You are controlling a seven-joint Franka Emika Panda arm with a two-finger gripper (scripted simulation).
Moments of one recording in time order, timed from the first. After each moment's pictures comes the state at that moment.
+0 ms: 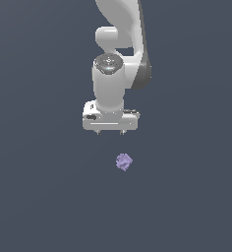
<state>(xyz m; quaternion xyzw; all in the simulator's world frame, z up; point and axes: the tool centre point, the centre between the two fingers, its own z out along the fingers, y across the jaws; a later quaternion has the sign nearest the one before) -0.003 -0.022 0.179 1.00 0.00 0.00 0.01</state>
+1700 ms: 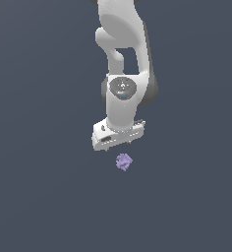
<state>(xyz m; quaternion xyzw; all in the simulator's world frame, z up) 0.033 0.008 0.136 0.98 0.18 0.00 0.01</state>
